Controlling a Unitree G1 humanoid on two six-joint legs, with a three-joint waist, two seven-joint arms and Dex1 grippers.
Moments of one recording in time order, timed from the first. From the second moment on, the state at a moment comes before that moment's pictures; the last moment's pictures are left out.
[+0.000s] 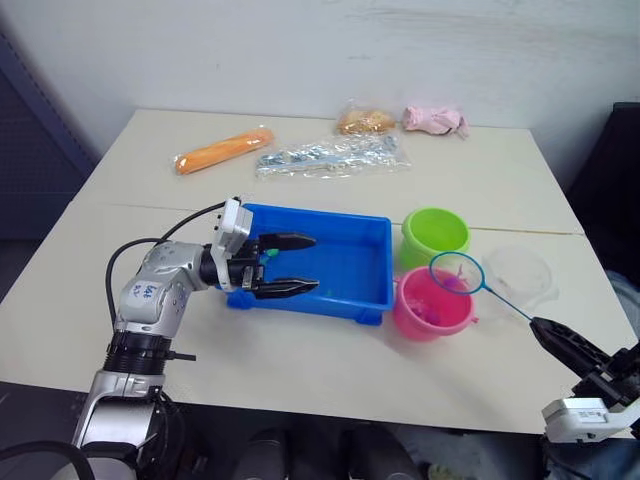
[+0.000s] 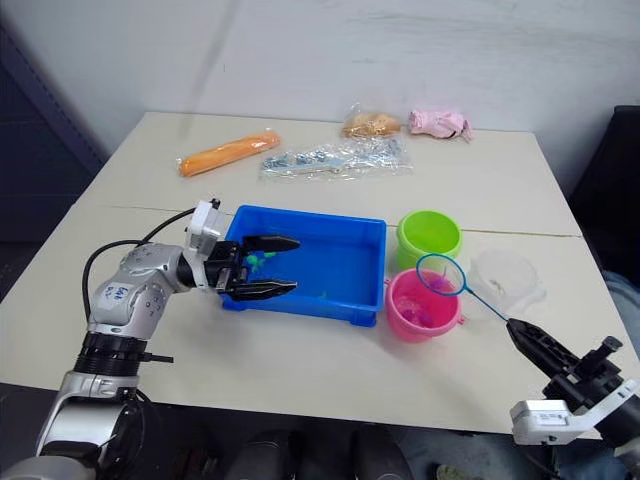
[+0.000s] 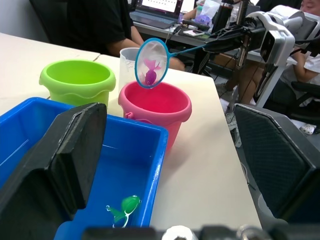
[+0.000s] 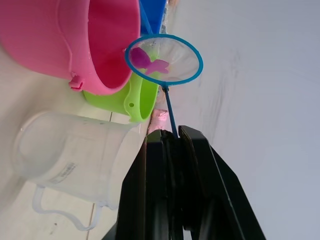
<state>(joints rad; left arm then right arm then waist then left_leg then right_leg) -0.58 0.48 0.00 0.12 -0.53 0.38 -1.25 0.44 -0.61 -0.81 -0.24 -0.73 -1.09 0.27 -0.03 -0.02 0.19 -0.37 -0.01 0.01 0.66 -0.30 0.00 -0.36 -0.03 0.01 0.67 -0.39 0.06</state>
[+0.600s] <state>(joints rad) -0.58 0.47 0.02 0.12 -0.53 0.38 -1.23 0.53 -0.62 -0.74 -0.24 -1.00 -1.04 -0.08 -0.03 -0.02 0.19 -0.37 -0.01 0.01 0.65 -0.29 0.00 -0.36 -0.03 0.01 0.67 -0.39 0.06</state>
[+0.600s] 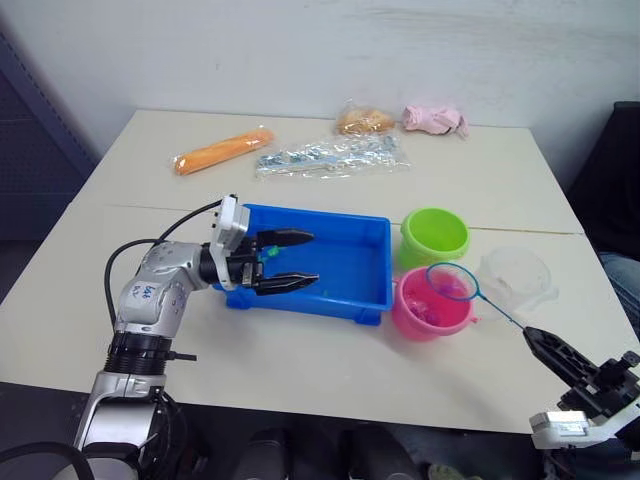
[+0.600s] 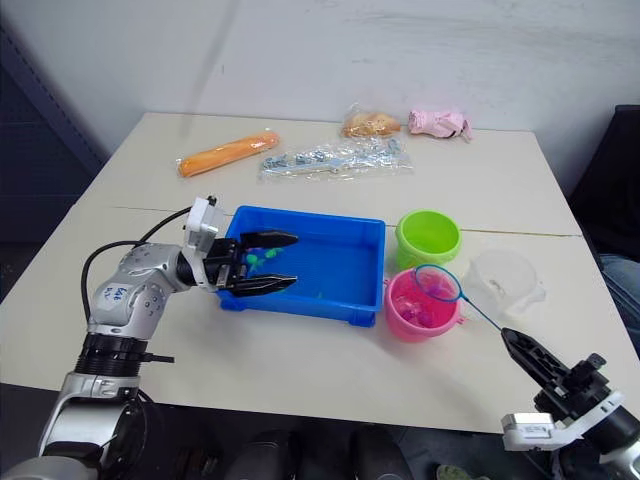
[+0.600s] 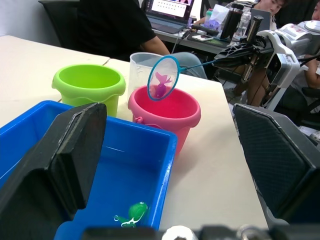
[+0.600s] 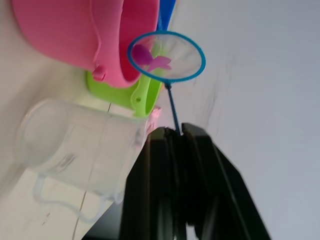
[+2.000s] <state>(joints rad) -0.58 0.42 0.01 0.10 -0.52 0.34 -1.15 0.62 -0.67 -0.52 -0.35 -1.07 -0.74 -0.24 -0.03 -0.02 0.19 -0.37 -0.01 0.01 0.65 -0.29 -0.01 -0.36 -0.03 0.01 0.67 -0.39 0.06</state>
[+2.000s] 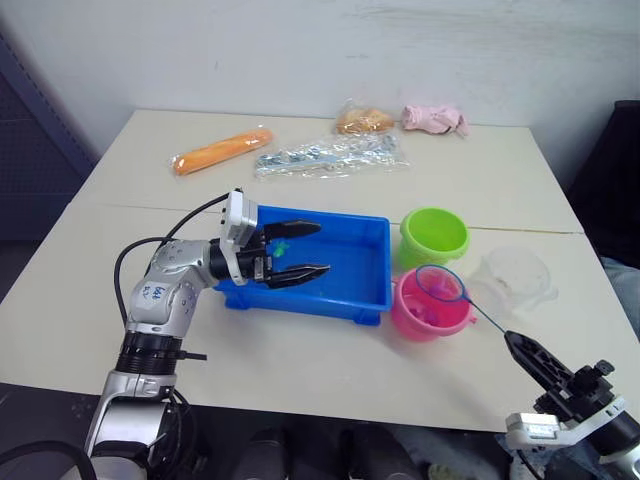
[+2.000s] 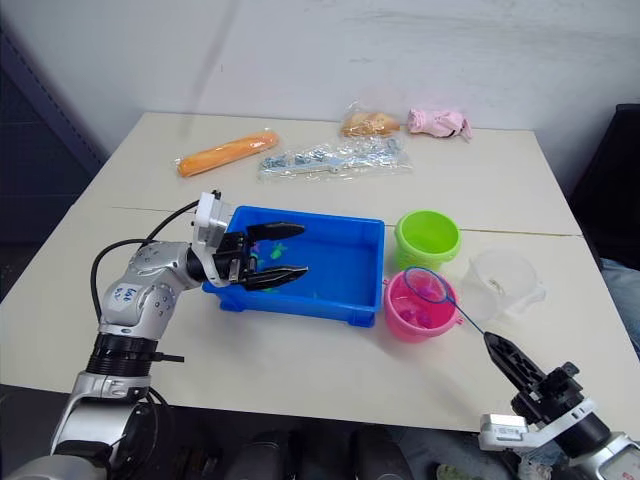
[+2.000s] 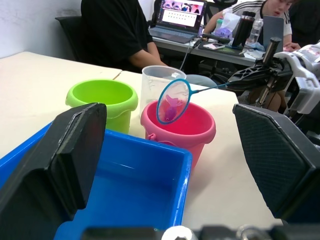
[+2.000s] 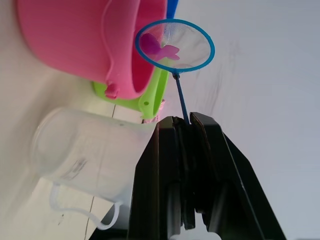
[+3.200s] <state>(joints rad) -0.58 0.42 0.01 0.17 -0.51 0.28 -1.16 0.67 -0.69 -0.48 -0.33 -1.01 -0.65 -0.30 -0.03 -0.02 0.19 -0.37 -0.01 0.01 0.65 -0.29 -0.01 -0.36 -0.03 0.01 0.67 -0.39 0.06</state>
